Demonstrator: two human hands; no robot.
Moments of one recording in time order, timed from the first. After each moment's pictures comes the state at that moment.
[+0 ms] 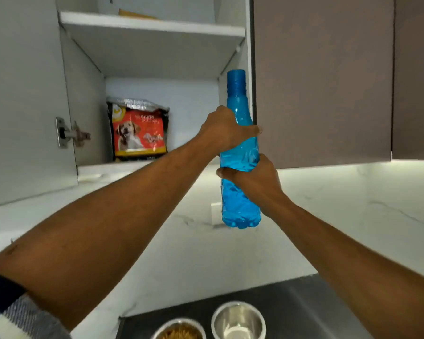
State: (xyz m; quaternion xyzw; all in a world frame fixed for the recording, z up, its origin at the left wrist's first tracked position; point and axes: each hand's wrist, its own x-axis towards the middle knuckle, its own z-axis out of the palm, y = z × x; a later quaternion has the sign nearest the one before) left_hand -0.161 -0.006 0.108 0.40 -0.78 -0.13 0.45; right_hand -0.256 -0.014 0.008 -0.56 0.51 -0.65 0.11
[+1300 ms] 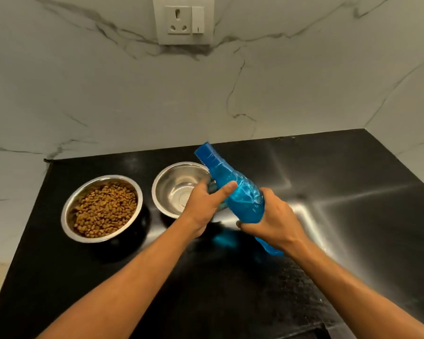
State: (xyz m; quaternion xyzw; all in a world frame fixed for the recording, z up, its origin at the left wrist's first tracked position) left_hand -0.270 -0.125 -0.379 0.41 -0.40 -0.71 0.41; right_hand -0.442 -0.067 -0.380 -0.63 0.73 -0.20 0.19
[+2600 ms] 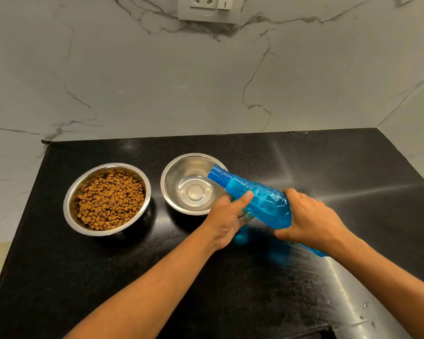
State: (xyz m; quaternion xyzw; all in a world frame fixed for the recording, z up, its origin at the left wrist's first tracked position) left_hand -0.281 -0.119 -0.415 0.34 -0.21 -0.85 0.35; right_hand -0.464 -0.079 -0.356 -0.69 0.71 0.08 0.09
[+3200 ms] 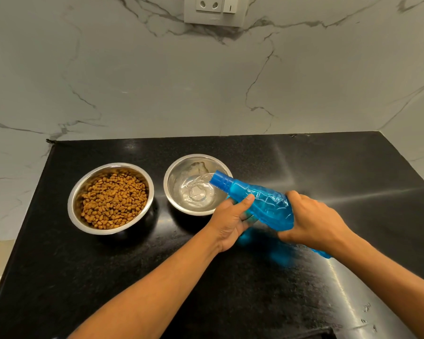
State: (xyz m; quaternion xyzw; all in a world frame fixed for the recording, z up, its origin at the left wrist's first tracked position) left_hand -0.283 -0.118 -0.423 0.34 -0.18 -0.86 0.34; right_hand -0.466 -0.081 -0.355 -0.69 0.71 0.12 0.08
